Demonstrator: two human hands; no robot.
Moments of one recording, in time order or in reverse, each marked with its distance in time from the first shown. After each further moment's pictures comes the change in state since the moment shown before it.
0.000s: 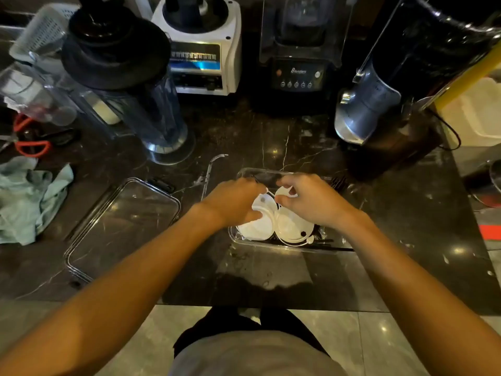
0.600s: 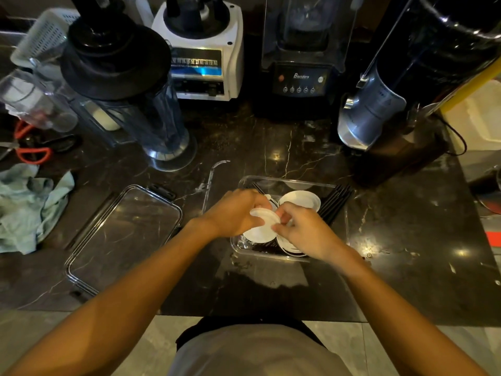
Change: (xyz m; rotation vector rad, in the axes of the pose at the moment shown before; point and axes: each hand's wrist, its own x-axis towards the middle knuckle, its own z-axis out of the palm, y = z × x) left_hand 0.005 -0.015 0.009 -0.265 0.005 0.000; right_hand -0.012 0.012 0.048 0.243 -0.066 0.175
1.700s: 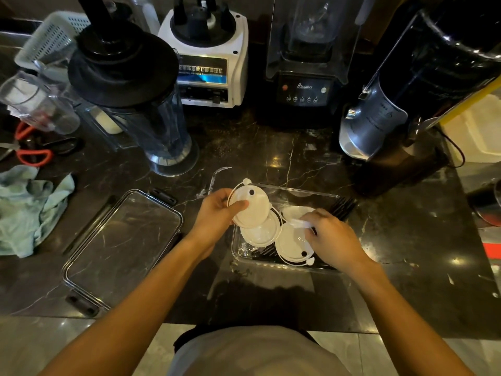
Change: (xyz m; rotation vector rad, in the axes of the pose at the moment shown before) left_hand -0.022 -0.007 0.008 -1.031 0.498 -0.434; right_hand -0.011 0.026 -0.025 -0.446 0.082 0.061
